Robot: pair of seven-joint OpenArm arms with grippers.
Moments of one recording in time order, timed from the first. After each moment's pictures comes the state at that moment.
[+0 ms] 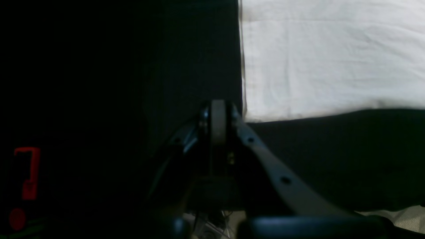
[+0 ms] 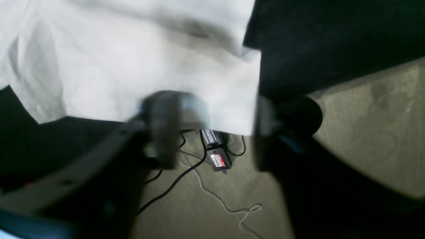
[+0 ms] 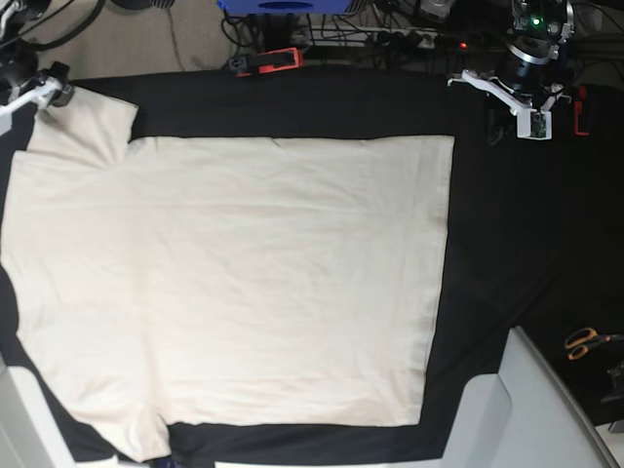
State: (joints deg) left arm 38.7 -14.5 -15.3 96.4 -13.5 -11.1 8.1; right arm -13.3 0.7 58.8 79.1 14.6 39.9 -57.6
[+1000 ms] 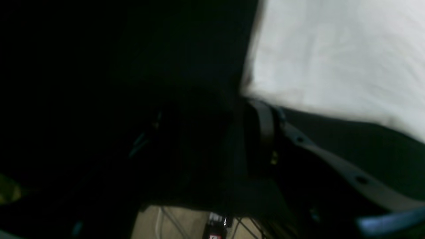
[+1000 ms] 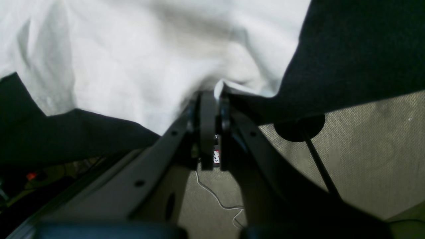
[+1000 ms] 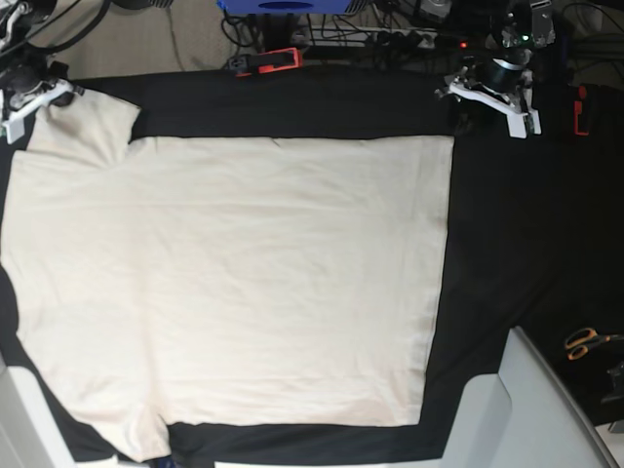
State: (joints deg) left arm 30.3 -12.6 -13.4 81.0 -30.1 -10.8 14.0; right arm -13.9 0.7 54.7 79.2 14.6 39.9 -57.6
